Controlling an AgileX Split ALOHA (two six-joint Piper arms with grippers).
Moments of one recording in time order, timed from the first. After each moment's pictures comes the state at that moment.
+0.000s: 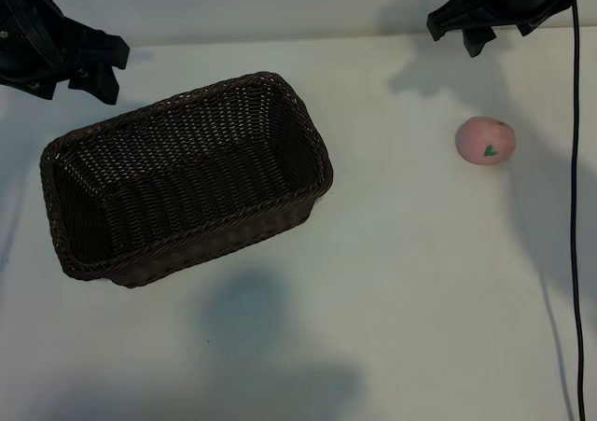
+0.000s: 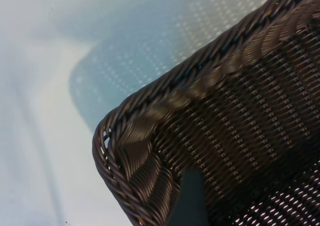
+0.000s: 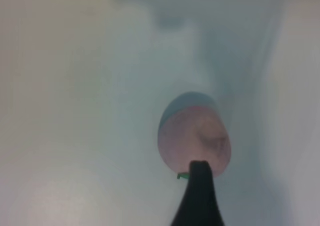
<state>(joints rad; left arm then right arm) -0.16 1.65 -1.45 -0.07 1.05 0.02 0.40 1.98 -1.83 -0.17 1.14 0.07</state>
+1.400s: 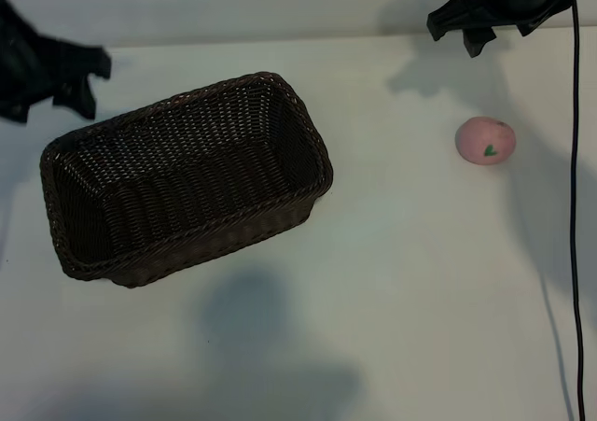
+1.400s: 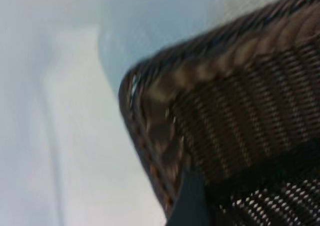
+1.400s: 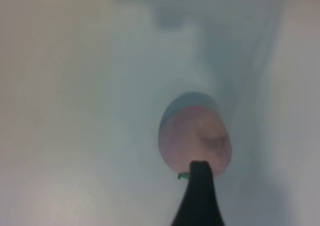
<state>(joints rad) -0.16 1.52 -1.28 0.01 1.00 -0.21 0.40 1.98 -1.83 -0.17 1.14 0.07</state>
